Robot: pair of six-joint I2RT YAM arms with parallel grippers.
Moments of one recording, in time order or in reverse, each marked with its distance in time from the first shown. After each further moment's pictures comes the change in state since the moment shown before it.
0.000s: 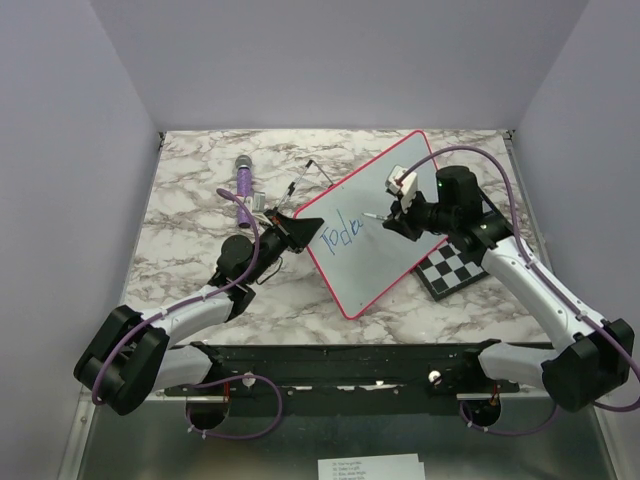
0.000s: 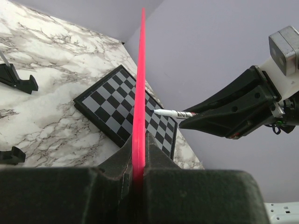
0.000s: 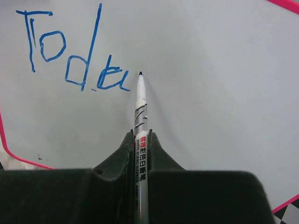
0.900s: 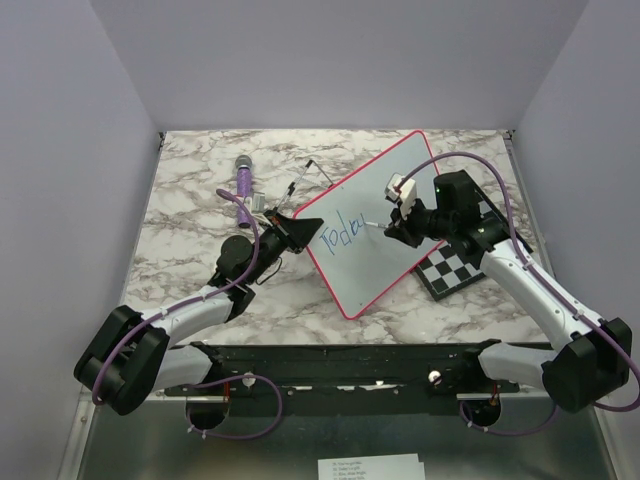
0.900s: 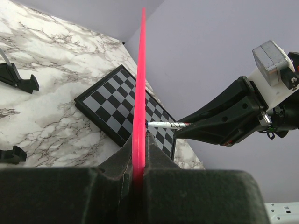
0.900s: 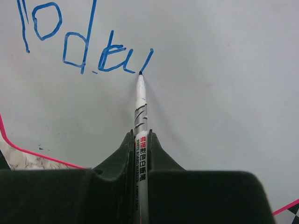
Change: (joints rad) left arm 0.003 0.000 -0.005 0.005 0.002 0.000; right arm -0.002 0.004 -0.044 -0.005 0.000 -0.005
